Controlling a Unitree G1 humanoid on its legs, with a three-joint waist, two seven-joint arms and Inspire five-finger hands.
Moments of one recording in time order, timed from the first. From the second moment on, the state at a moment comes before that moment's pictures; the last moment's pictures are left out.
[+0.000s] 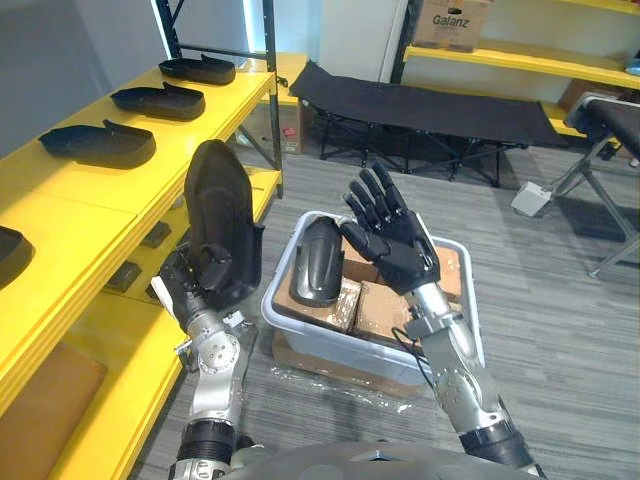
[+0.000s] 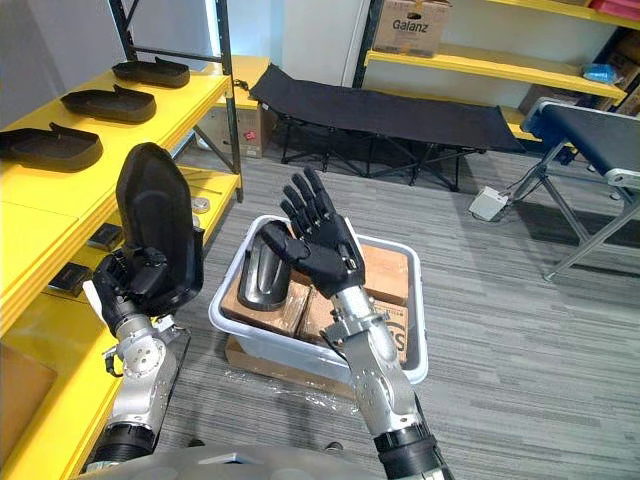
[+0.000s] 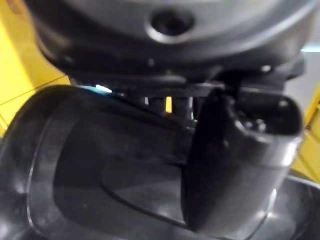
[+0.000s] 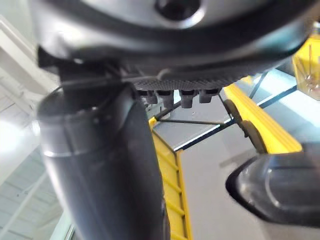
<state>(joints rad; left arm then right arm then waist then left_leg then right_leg) 0.04 0.01 0.10 0.28 -0.10 -0.33 0.56 0.11 -0.12 0.18 -0.09 0.71 -0.16 0.26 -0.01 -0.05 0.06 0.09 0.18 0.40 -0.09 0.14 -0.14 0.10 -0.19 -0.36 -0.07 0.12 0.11</state>
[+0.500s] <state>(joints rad) 0.30 0.00 0.14 -0.22 -0.39 -0.40 0.17 0.29 -0.11 -0.02 0.03 0.52 -0.06 0.10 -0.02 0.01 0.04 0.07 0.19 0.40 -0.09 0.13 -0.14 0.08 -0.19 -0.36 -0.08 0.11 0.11</state>
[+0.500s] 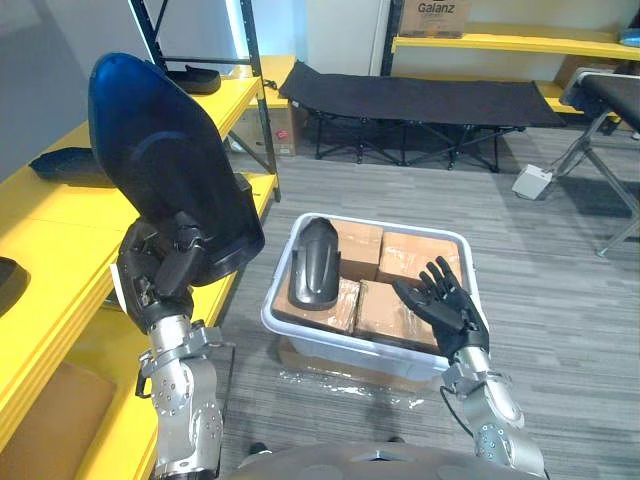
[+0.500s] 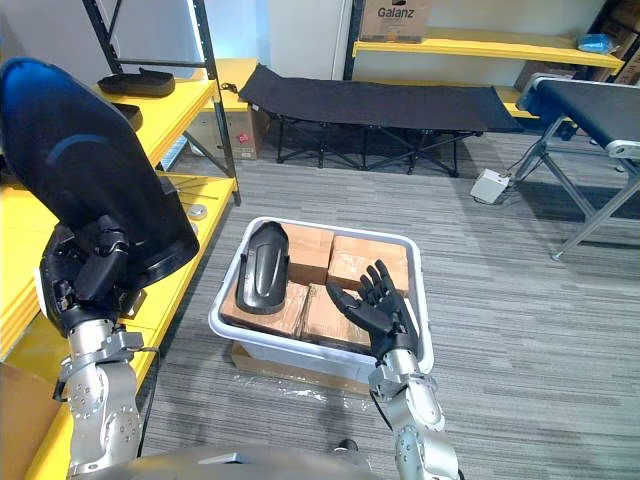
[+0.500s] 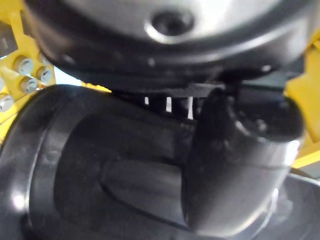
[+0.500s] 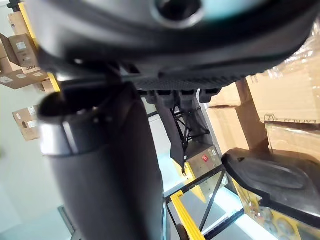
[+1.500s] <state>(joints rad) 0.49 -0.06 0.35 -0.45 -0.44 -0.32 0.00 0.09 -0.12 0.17 0.05 0.55 -0.06 0.14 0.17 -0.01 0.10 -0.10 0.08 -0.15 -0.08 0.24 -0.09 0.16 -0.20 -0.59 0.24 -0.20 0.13</state>
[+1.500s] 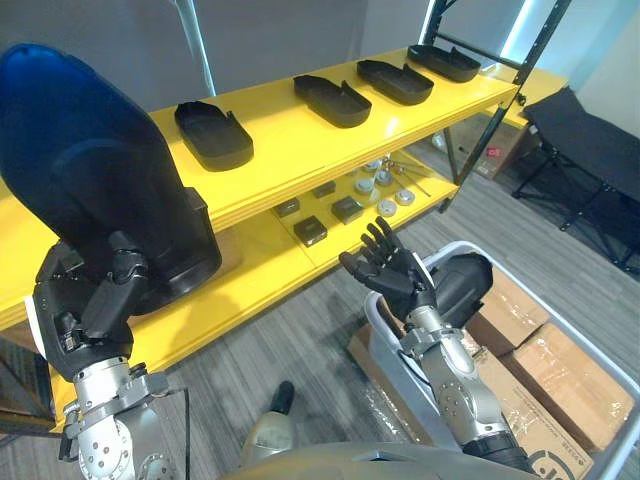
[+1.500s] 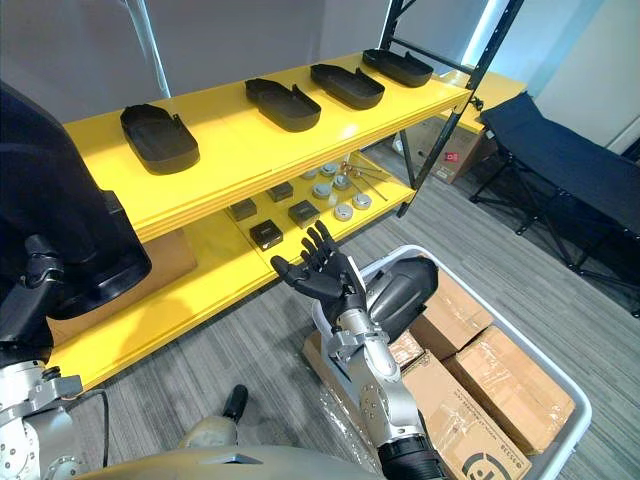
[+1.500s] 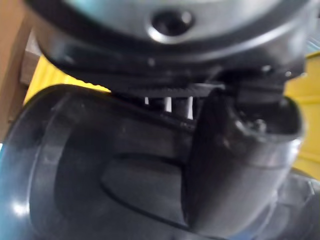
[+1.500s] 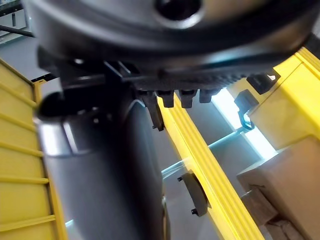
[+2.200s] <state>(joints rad) 0.47 0.02 0.11 -0.35 -0.48 -0.23 -0.02 0.18 -0.14 0.04 0.02 0.52 -0.18 0.18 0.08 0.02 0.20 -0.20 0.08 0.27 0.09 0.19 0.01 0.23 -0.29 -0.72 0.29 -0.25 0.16</state>
